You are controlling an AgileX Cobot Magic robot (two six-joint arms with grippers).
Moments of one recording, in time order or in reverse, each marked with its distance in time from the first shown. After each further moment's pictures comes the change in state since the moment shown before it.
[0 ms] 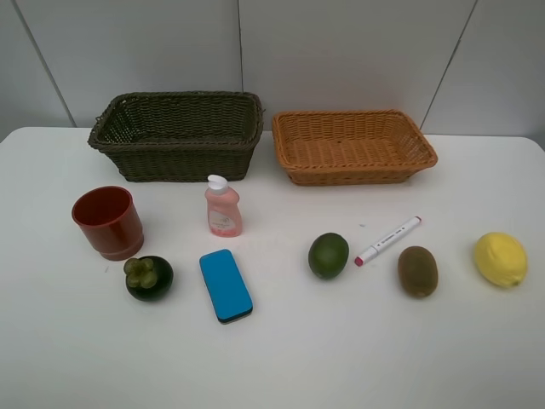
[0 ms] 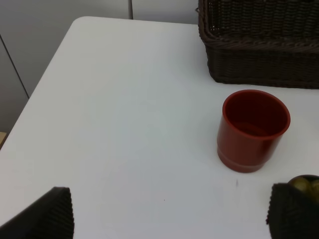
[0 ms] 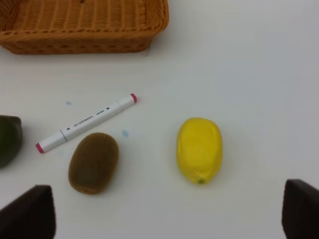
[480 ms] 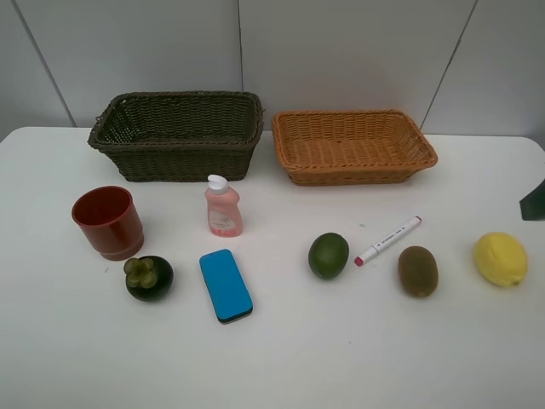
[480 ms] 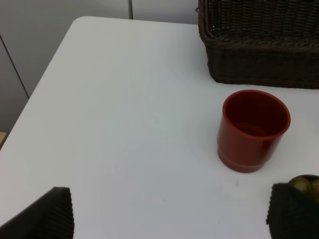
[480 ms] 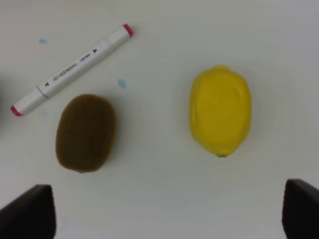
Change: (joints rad) left arm 0.000 0.000 0.000 0.000 0.000 0.000; right arm 0.000 0.650 -0.148 0.011 -0.074 0.041
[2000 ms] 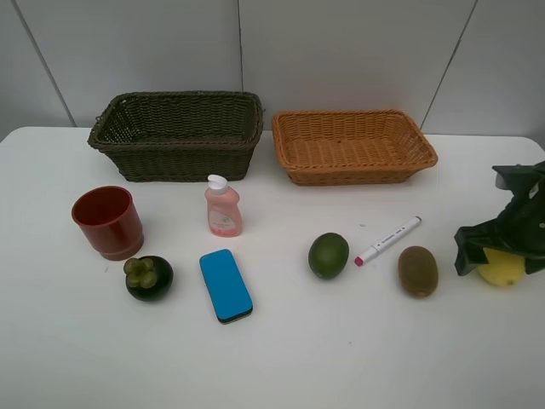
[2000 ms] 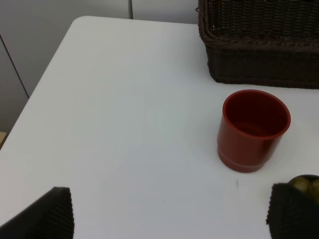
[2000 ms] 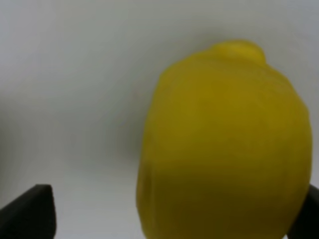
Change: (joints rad) left arm 0.000 0.000 0.000 0.000 0.000 0.000; right arm -0.067 0.749 -0.010 -0.118 -0.350 0.006
